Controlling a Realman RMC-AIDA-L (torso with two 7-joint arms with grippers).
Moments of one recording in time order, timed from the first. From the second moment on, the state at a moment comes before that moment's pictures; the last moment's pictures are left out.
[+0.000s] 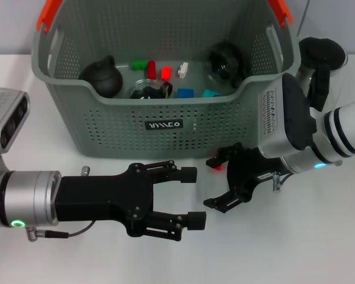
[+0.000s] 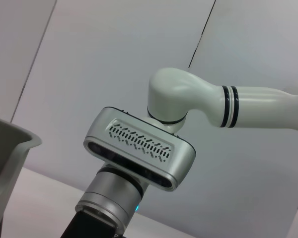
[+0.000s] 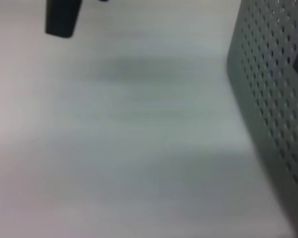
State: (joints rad) left arm -0.47 -2.13 0.82 0.60 1.85 1.84 -1.36; right arm 0.81 2.10 -1.28 -0.58 -2.16 -1.16 1.44
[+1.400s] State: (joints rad) left arm -0.47 -2.13 0.82 0.60 1.85 1.84 -1.36; right arm 0.80 2.10 -1.30 -0.57 -2.17 -1.10 1.44
